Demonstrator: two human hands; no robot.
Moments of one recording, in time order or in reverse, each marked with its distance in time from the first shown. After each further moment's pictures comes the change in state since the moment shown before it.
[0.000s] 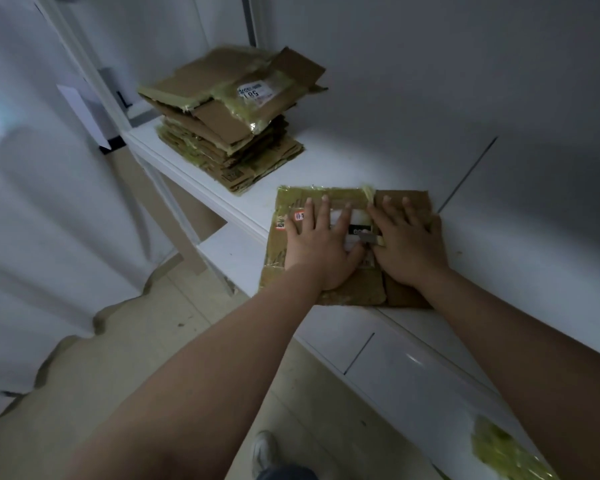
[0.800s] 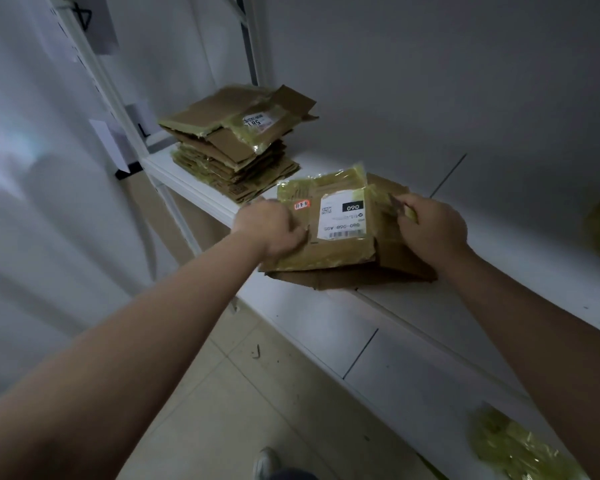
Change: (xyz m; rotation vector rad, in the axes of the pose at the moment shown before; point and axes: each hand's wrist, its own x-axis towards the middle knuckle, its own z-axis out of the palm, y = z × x) left_hand -0.042 -0.049 -0.090 0.114 0.072 -0.017; right_hand -0.044 0.020 -0.055 0.361 0.462 0.056
